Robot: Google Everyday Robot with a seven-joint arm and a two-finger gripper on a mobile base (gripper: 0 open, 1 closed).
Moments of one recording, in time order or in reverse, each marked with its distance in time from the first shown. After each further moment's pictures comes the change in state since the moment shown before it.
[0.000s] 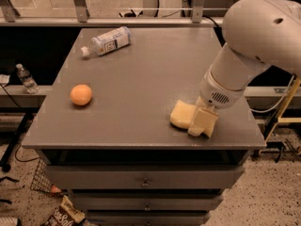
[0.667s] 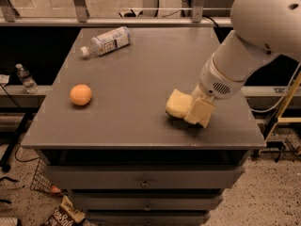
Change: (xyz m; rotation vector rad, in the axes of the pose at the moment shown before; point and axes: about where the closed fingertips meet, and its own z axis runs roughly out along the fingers) arm -0.024 -0.006 -0.020 0.021 -0.093 -0.037
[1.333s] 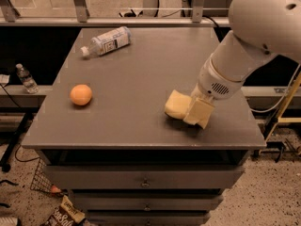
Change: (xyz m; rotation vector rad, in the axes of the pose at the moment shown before) arm 0.000 0.001 0.000 -0.001 0.002 -0.001
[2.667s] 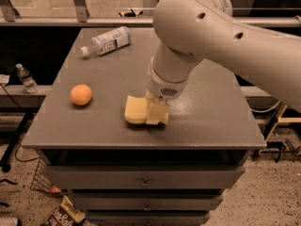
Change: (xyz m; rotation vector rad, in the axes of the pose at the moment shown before) arm -0.098 0.025 0.044 0.012 0.030 -0.385
